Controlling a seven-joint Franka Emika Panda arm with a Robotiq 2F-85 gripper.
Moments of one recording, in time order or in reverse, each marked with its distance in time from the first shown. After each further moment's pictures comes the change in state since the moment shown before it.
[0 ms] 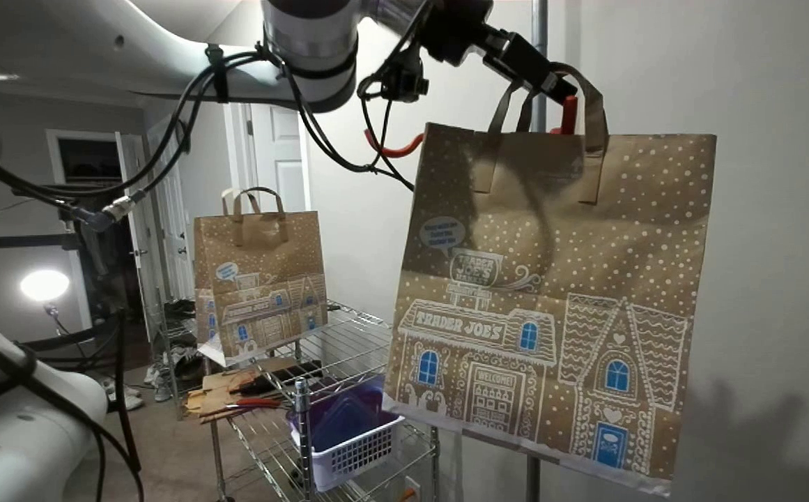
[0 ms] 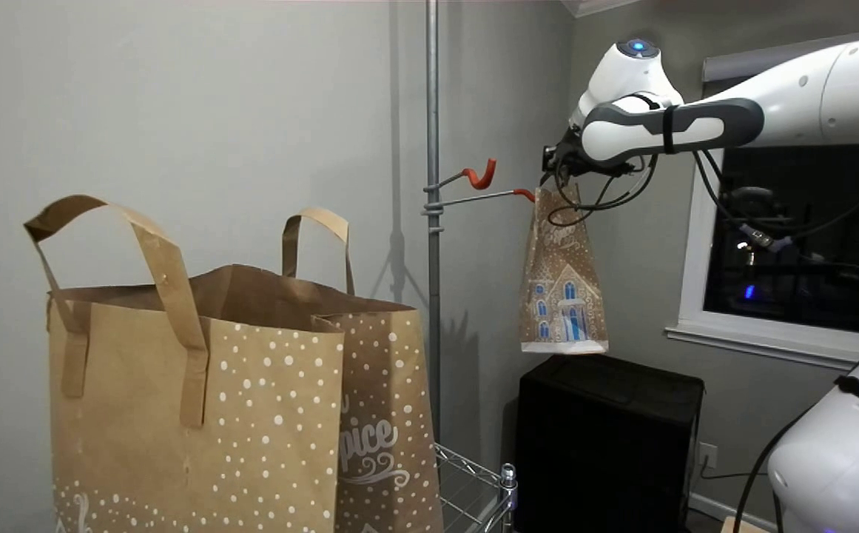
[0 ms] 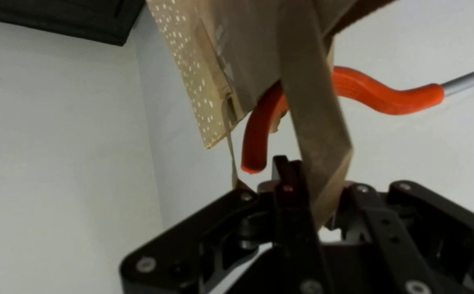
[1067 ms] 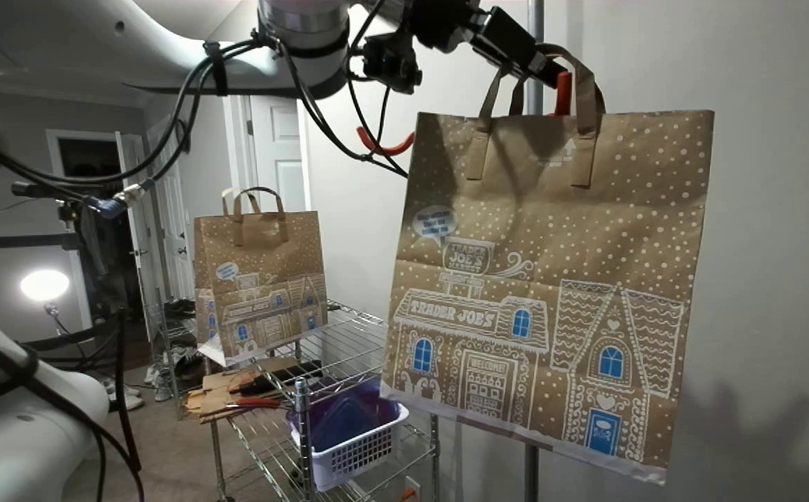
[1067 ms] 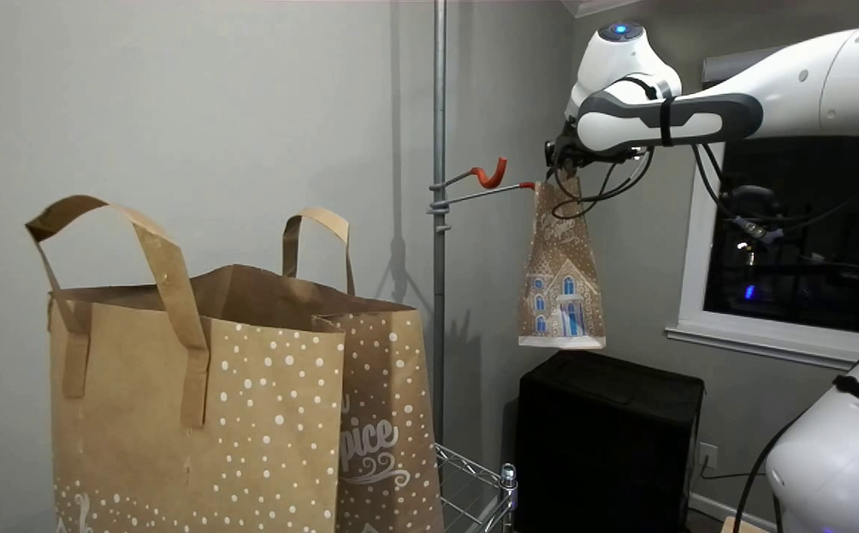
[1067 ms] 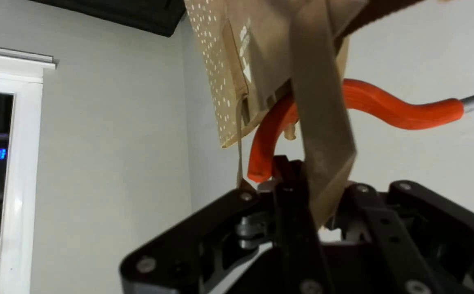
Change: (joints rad) arm -0.019 0.012 0.062 0.087 -0.125 -0.182 0.050
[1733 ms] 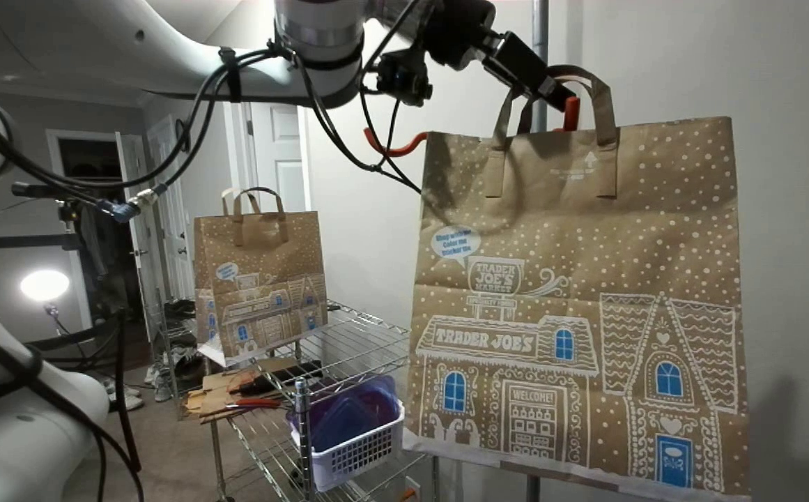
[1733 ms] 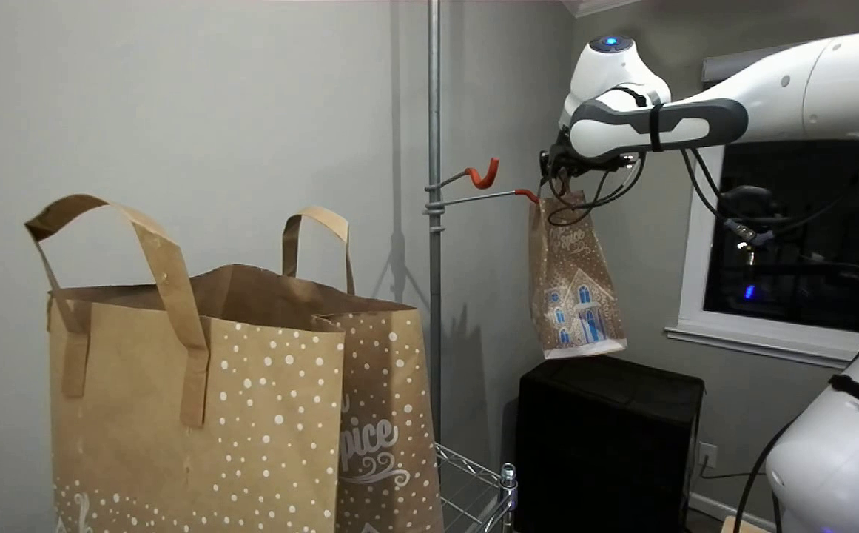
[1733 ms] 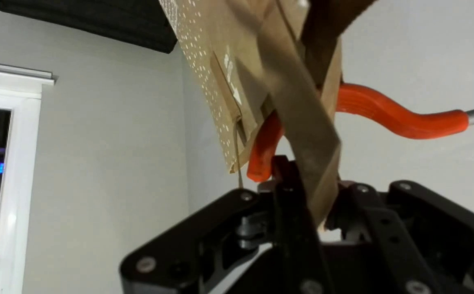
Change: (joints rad) arm 0.000 0.038 -0.003 0.002 0.025 0.000 -0.005
